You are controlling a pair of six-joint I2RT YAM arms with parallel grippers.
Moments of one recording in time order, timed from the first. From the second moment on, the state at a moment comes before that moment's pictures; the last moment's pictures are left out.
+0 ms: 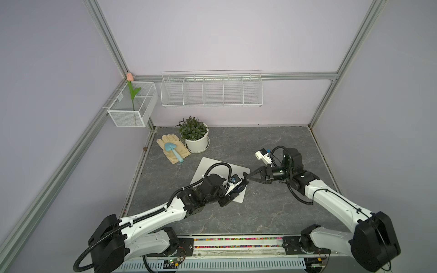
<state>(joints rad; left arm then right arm) -0.99 1.12 0.67 -0.15 0.05 0.18 0.43 1.23 0.76 0.03 -1.17 0.91</state>
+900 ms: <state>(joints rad) -0.97 1.12 0.67 -0.15 0.06 0.18 0.45 1.33 0.69 0.23 -1.21 1.00</state>
